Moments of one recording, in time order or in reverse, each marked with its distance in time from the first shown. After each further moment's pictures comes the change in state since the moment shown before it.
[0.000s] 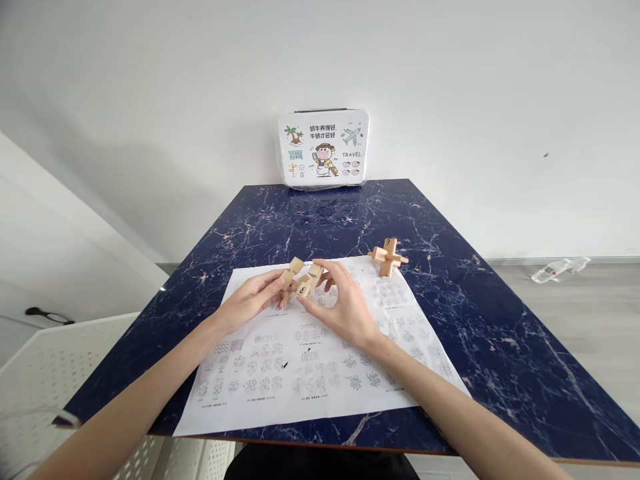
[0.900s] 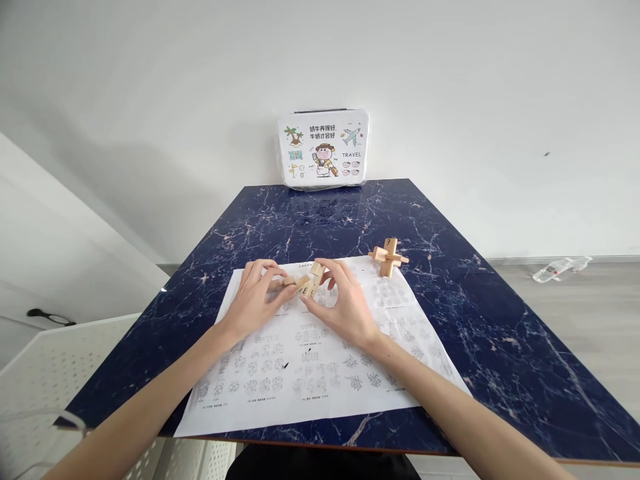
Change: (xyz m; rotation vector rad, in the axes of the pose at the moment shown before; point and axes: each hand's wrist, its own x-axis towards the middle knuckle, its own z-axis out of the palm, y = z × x) left_hand 0.000 -0.029 -0.003 1.099 0.422 0.292; right_hand 0.000 0.002 0.000 -0.061 0.025 -0.023
